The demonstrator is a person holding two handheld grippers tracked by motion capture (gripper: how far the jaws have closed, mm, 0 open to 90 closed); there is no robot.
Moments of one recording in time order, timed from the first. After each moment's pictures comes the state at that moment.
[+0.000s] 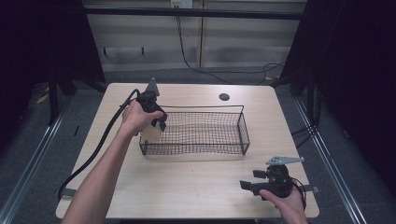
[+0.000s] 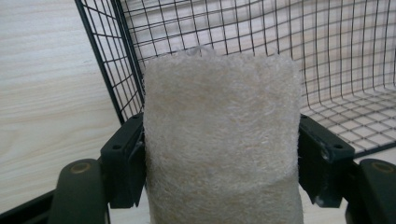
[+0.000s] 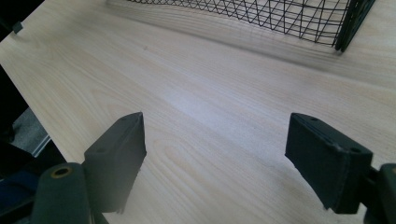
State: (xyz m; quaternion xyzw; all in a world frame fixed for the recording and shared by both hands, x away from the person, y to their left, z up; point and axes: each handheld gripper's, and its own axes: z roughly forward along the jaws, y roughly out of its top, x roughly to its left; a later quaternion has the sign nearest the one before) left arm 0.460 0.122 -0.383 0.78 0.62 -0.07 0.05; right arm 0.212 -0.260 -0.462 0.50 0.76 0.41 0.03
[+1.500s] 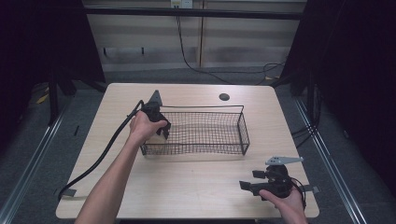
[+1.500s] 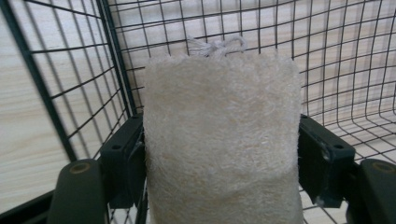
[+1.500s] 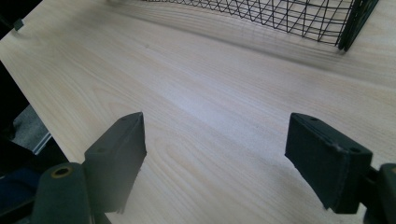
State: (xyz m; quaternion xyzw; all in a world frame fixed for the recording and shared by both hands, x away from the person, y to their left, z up) left arm 0.456 0.112 -0.424 0.77 0.64 -0.07 0.03; right arm 0.211 -0.259 -0.462 0.49 0.77 0.41 0.03
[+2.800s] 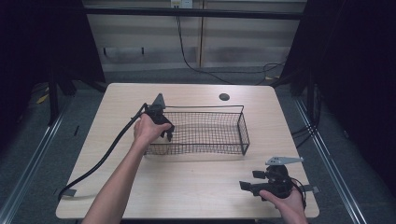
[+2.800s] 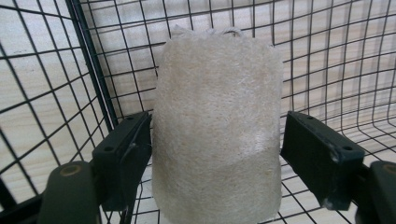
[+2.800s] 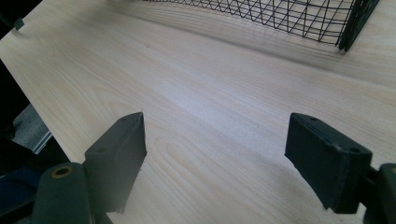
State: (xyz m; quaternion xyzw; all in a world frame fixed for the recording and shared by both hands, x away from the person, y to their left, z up) left arm 0.456 0.107 -0.434 0.77 0.63 -0.07 0.03; right arm 0.210 -0.259 -0.461 0.49 0.77 0.41 0.03
